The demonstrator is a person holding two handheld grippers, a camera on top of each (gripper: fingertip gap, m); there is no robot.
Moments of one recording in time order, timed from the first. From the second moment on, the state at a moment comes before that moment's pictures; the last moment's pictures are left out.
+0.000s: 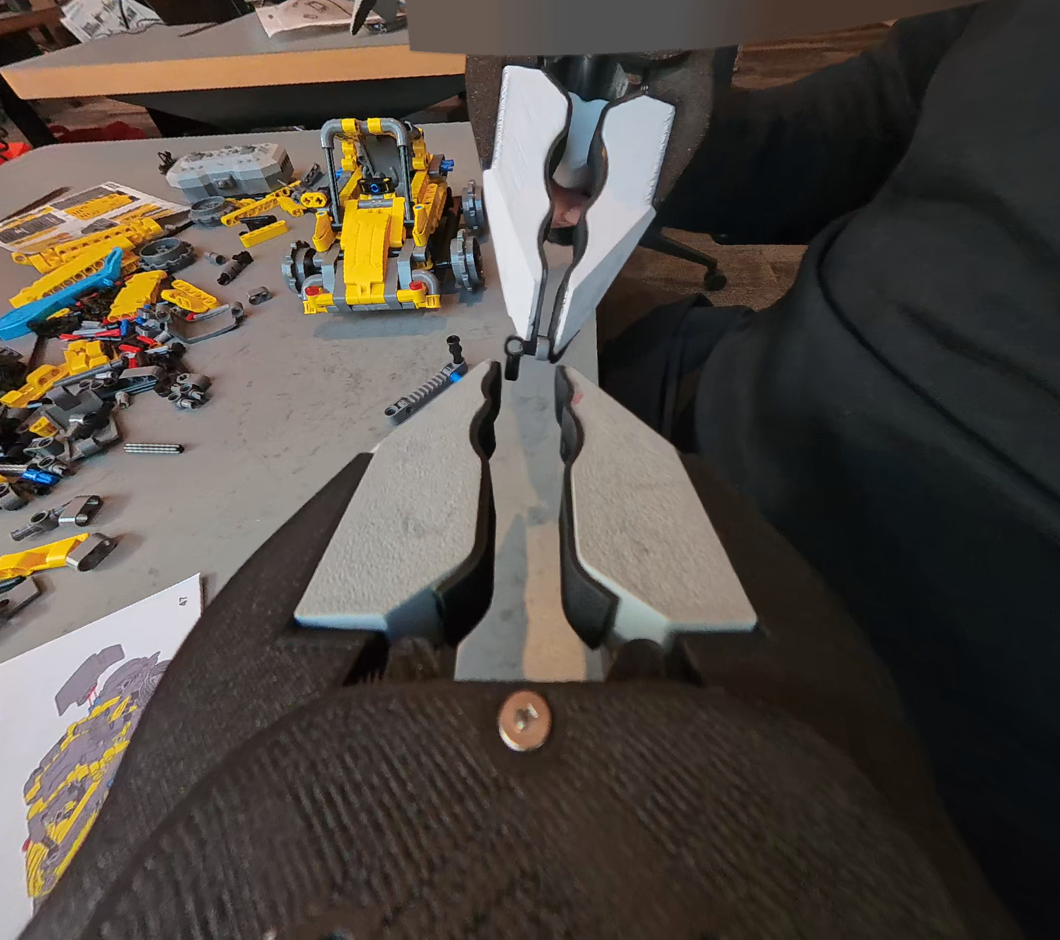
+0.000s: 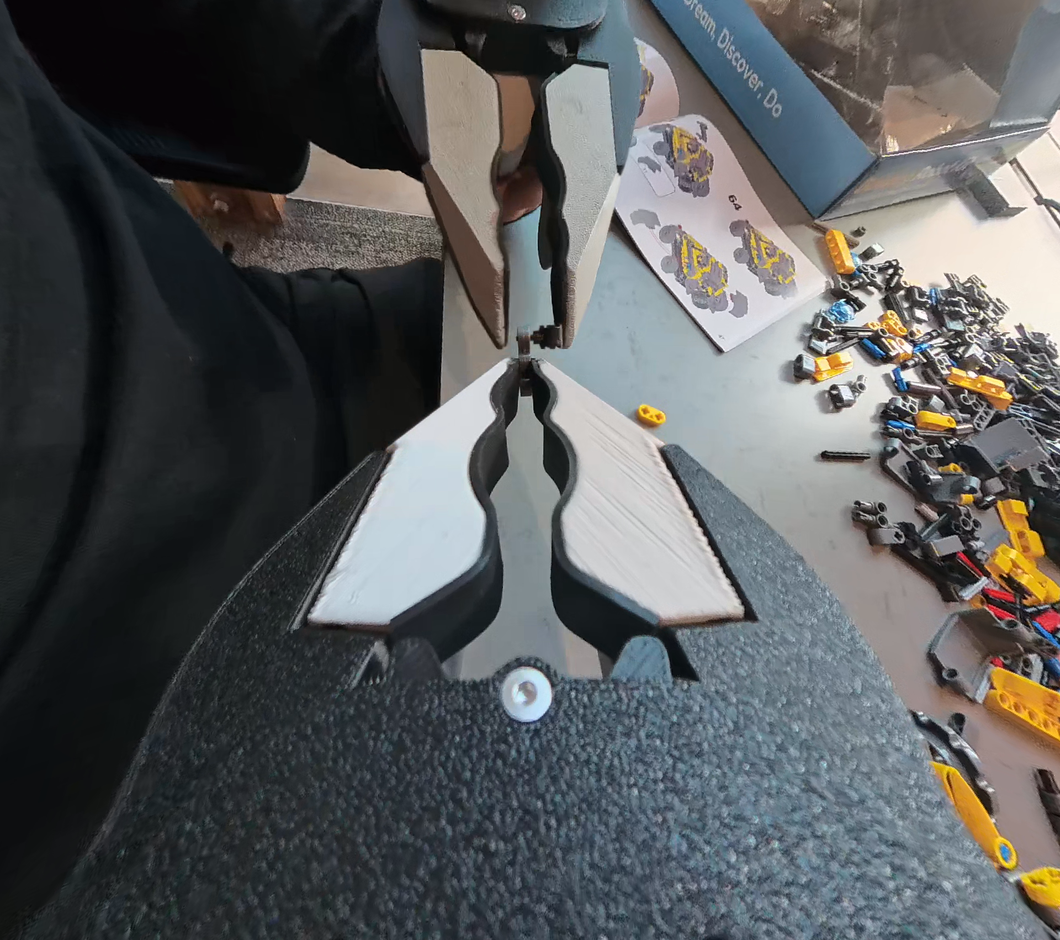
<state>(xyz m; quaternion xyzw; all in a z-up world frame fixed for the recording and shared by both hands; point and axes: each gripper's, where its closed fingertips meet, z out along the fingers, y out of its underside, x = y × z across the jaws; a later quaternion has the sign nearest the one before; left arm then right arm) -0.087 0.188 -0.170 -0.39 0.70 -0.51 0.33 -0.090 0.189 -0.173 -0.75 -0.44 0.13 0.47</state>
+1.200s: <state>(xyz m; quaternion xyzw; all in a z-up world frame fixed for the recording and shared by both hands) -0.084 0.192 -0.171 -0.41 0.68 -0.52 0.30 -0.093 0.194 -0.176 -0.76 -0.39 0.23 0.47</state>
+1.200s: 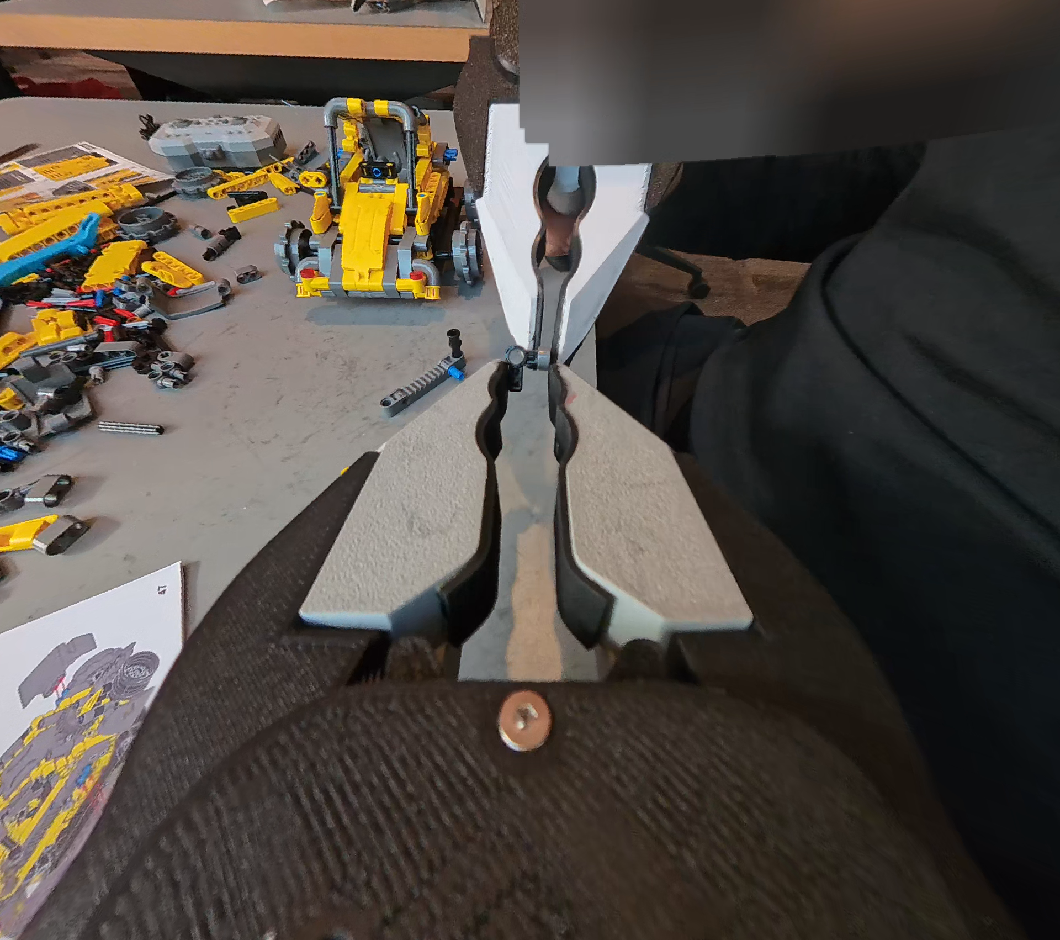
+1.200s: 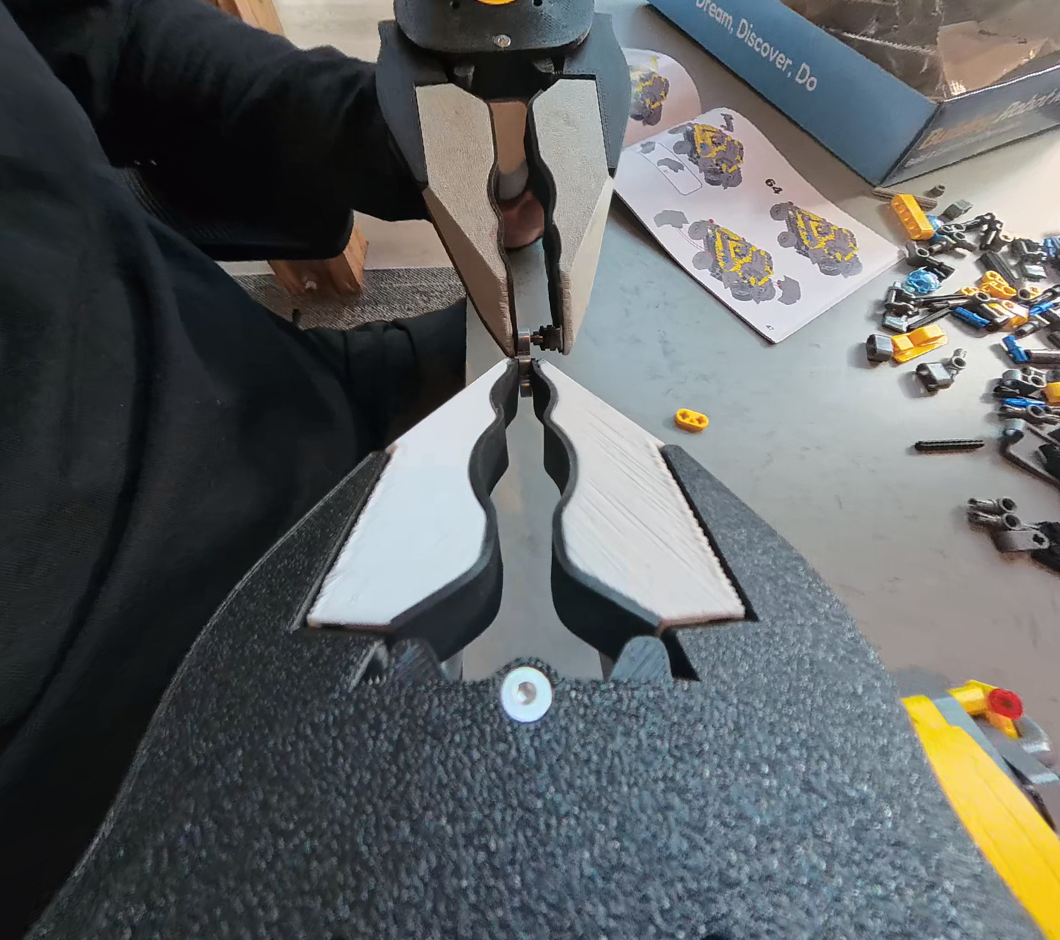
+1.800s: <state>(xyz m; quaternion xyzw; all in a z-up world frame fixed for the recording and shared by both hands) -0.088 0.196 -0.155 -0.44 0.62 -0.62 0.21 -0.092 0.203 -0.147 -0.73 -0.30 0.35 0.50</state>
